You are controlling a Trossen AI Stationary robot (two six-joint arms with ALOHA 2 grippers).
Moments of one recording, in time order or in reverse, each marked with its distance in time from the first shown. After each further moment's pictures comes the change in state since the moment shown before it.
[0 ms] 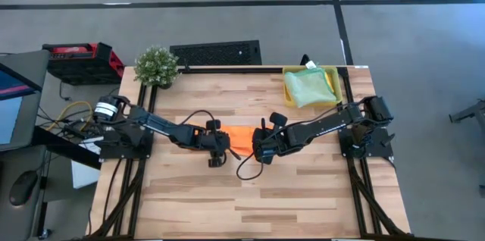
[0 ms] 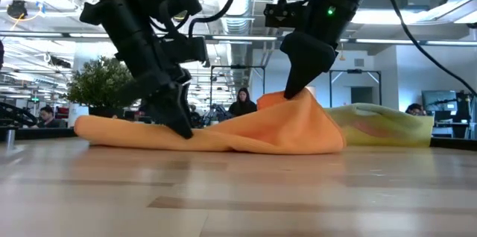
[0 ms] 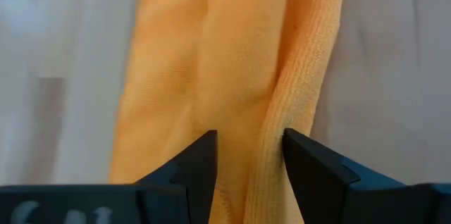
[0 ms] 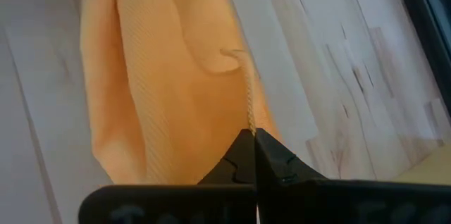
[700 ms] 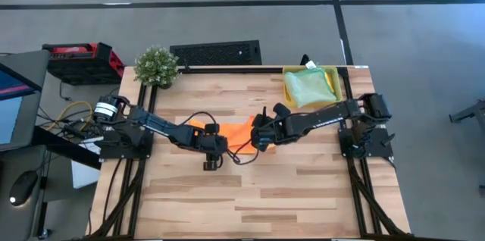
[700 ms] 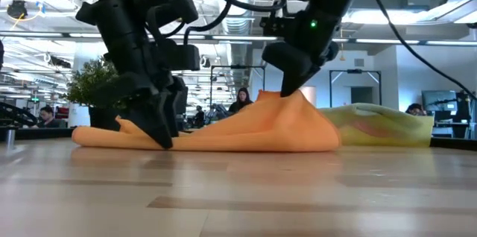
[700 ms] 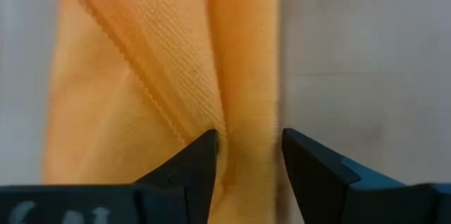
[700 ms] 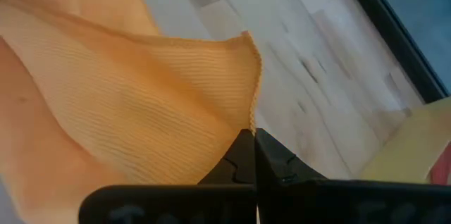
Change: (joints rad) left arm -0.004 -0.002 0.000 -0.085 0.109 0.017; right arm -0.101 0.000 0.000 0.004 0.064 0.126
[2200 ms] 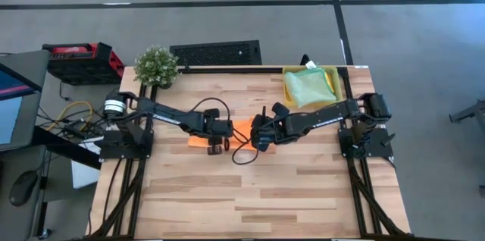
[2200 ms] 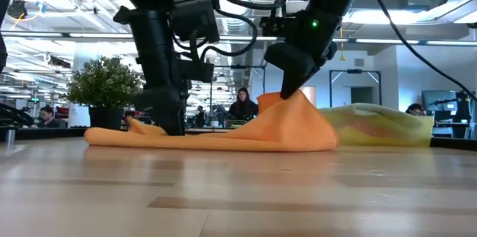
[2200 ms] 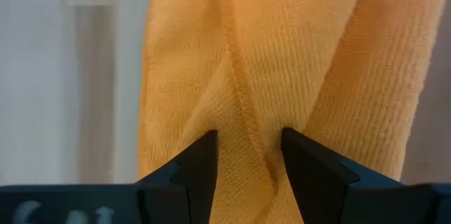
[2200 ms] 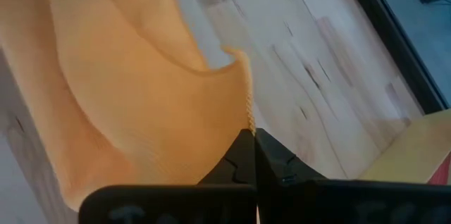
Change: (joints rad) left arm 0.169 0.077 0.159 -0.245 -0.071 0.049; right arm -0.003 0.000 -0.001 0.013 -0.008 -0.058
